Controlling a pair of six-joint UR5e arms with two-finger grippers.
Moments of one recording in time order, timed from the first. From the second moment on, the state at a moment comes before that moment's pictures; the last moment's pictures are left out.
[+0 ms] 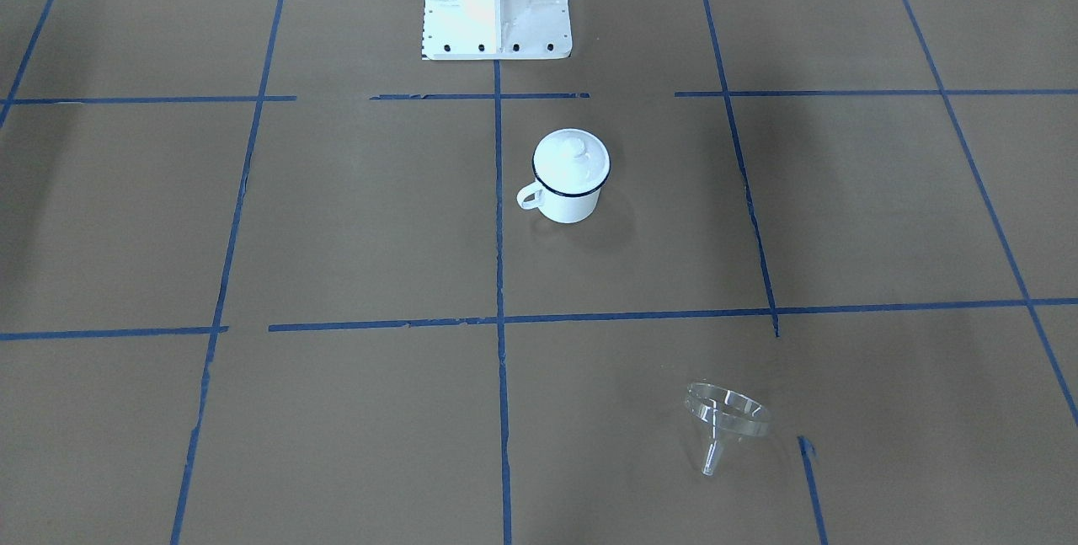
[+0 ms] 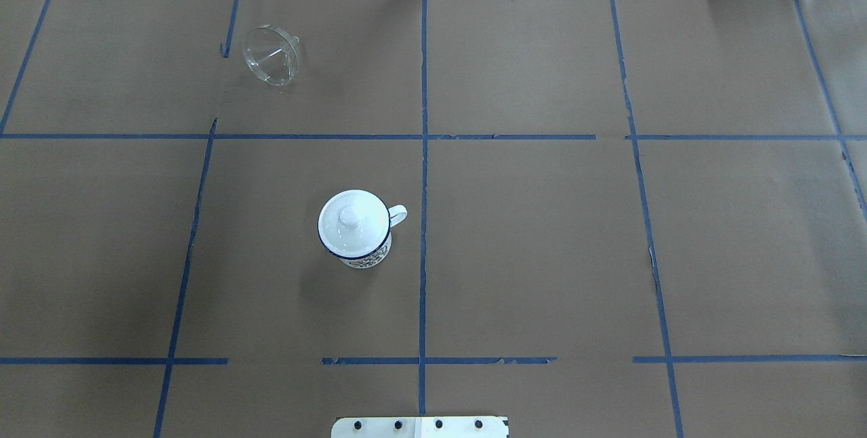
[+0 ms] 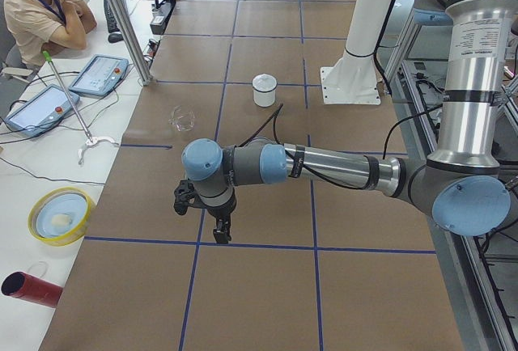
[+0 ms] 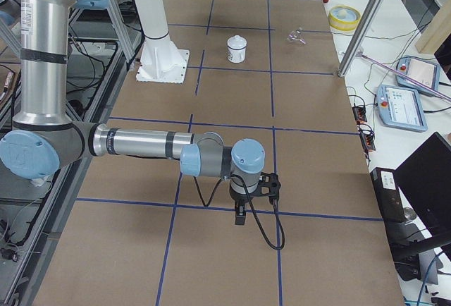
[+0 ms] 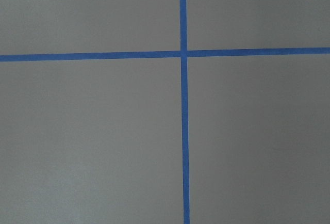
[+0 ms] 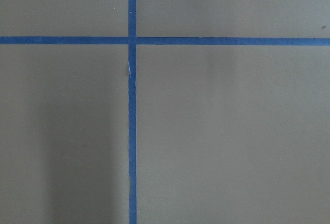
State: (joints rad) left arm -1.58 -1.59 -1.69 -1.34 -2.36 0.11; right arm 1.57 -1.68 1.66 -1.57 2.29 0.01
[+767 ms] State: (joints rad) left arm -1.58 -1.58 -1.69 -1.37 -2.36 0.11; right arm 1.57 -1.68 1.66 -1.57 2.29 0.01
